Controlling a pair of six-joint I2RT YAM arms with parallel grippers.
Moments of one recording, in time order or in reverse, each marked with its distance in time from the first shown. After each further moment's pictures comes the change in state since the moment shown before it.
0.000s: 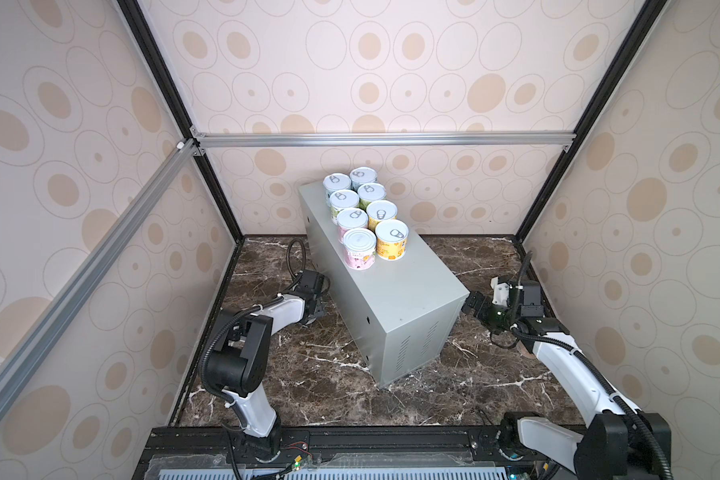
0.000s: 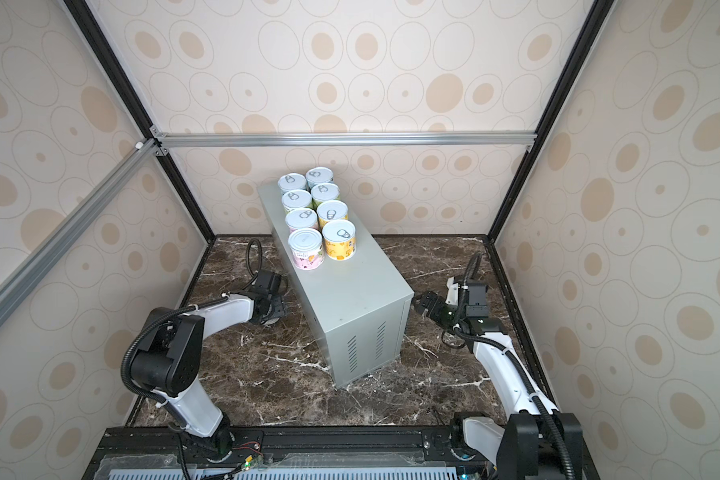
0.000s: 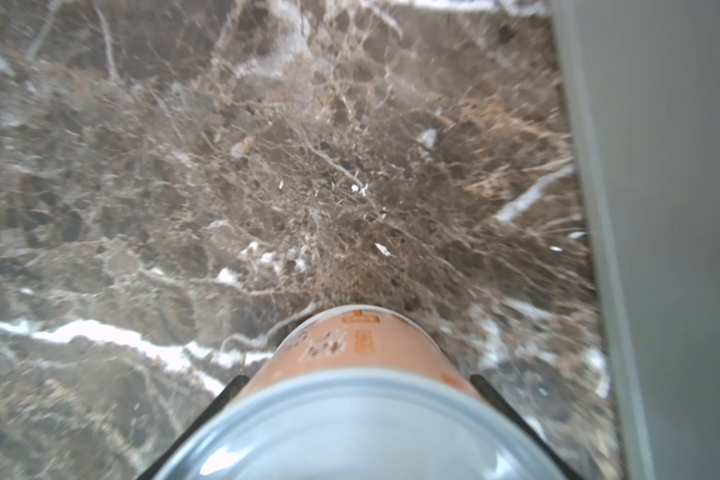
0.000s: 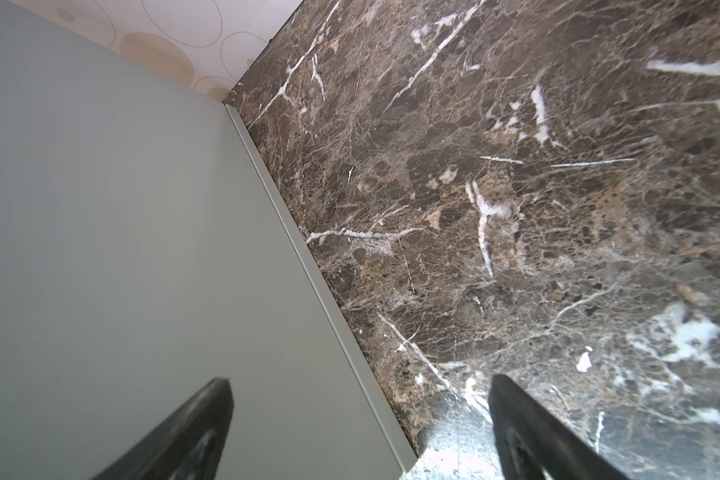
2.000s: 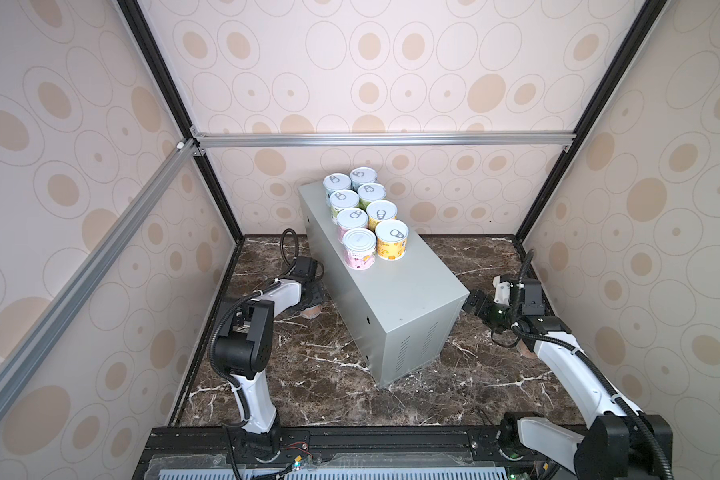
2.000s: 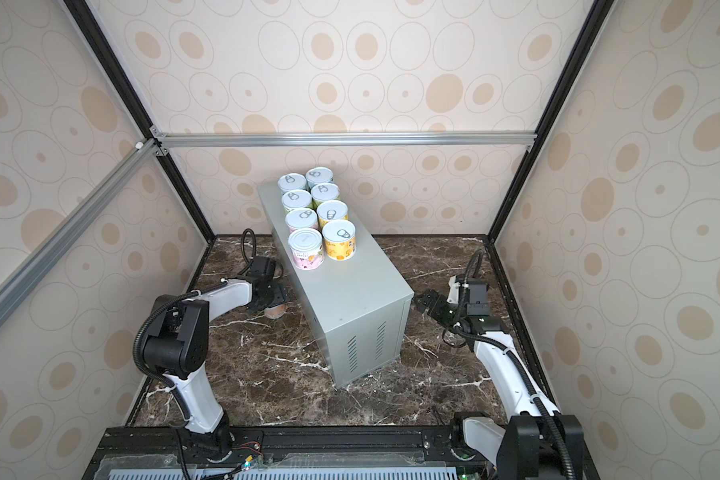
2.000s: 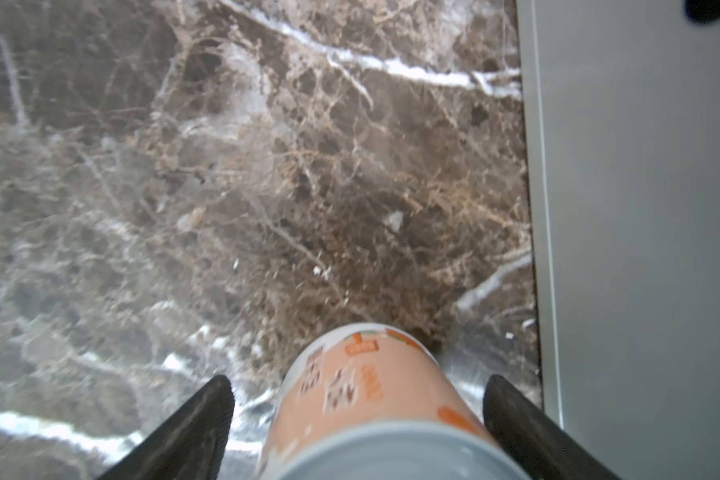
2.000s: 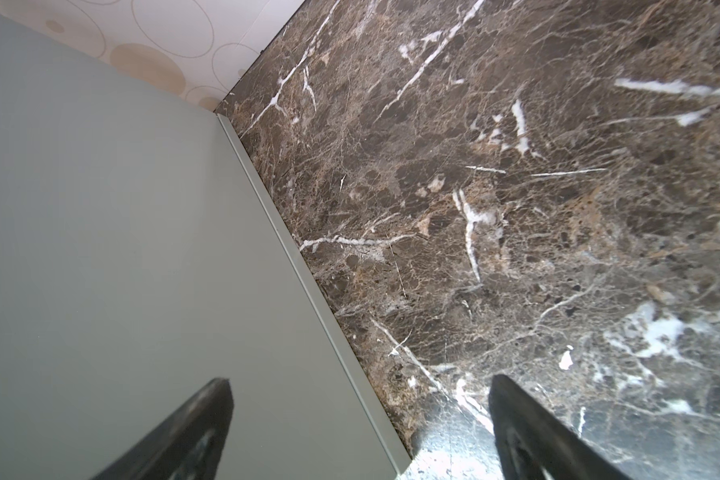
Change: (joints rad) left arm 0.085 0.145 0.185 -0.069 0.131 -0.006; right arm 0.000 0.001 0.021 -0.020 0.032 0.000
